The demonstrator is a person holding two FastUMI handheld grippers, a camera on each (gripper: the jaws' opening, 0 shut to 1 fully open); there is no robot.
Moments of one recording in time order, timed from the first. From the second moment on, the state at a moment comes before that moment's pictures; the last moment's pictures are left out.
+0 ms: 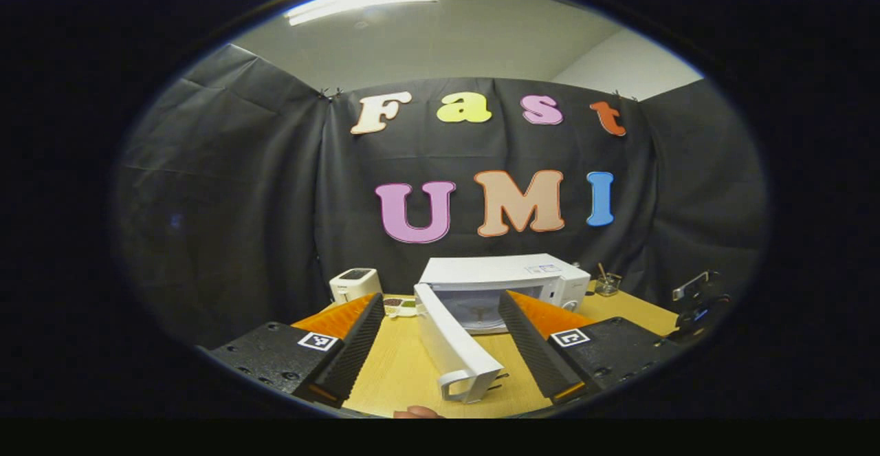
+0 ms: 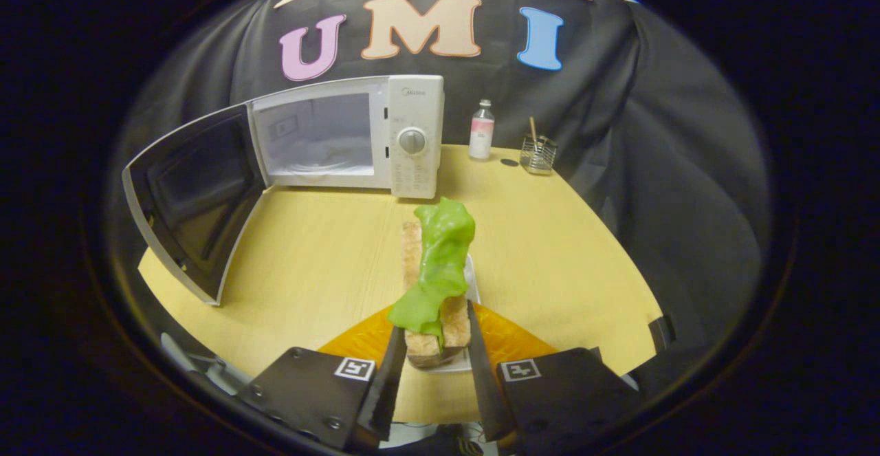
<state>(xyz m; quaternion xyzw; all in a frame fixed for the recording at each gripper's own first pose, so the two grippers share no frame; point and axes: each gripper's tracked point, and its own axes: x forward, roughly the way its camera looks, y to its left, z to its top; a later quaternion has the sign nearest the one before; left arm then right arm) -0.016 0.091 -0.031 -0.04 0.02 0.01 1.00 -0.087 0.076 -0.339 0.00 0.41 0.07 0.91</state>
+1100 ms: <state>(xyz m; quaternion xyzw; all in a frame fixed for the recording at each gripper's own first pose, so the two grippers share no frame) -0.004 0.091 -0.035 -0.05 0.02 0.00 1.00 -0.040 0.089 -0.280 0.04 0.38 0.08 0.92</state>
